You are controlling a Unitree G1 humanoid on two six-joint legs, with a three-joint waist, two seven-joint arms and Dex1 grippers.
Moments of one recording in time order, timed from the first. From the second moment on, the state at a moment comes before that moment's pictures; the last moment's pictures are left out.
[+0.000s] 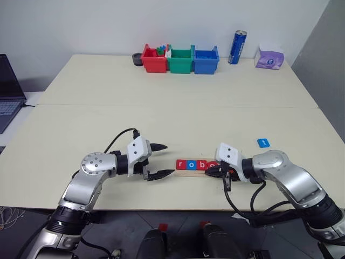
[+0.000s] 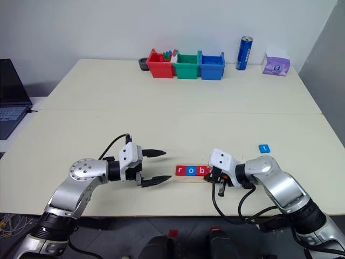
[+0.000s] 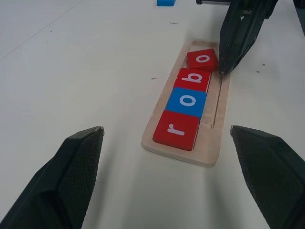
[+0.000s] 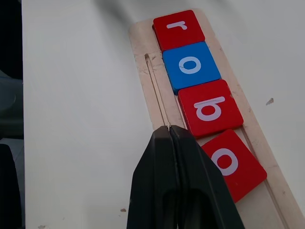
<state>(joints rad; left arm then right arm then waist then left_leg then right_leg) -0.28 0.64 -0.11 -0.07 -0.28 0.18 -1.08 -0.42 -0.70 0.37 -0.34 0.22 0.76 0.96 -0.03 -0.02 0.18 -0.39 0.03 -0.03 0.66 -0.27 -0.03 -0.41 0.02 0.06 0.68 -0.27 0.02</state>
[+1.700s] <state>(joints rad) -0.29 0.64 -0.11 -0.06 -0.28 0.17 -1.08 -0.45 -0.84 0.37 -0.24 0.12 0.61 1.03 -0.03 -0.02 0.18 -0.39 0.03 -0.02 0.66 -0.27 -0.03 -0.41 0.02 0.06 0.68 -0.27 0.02</state>
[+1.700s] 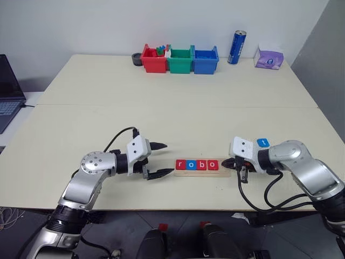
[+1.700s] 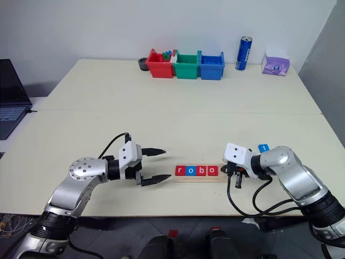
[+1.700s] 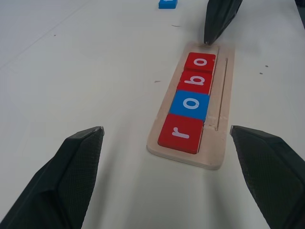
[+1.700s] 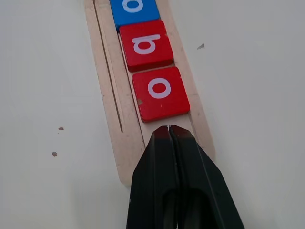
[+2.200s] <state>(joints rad) -0.28 0.64 -0.11 -0.06 -0.28 0.17 -1.07 -0.49 -0.77 0.40 -0.20 0.07 0.59 1.06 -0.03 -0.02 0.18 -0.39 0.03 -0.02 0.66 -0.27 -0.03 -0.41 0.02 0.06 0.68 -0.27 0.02</state>
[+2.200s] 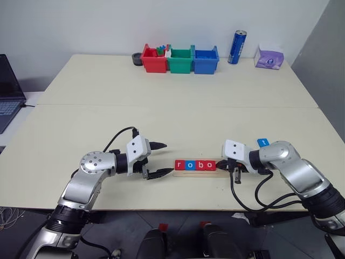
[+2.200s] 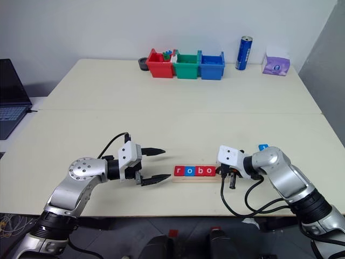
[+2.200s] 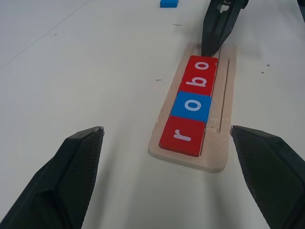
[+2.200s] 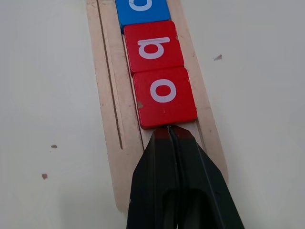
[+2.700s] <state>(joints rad) -0.28 0.64 -0.11 -0.07 -0.28 0.18 -1.07 -0.46 -0.79 0.16 -0.25 0.17 0.67 1.01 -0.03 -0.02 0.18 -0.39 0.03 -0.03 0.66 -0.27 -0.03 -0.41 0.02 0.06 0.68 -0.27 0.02</state>
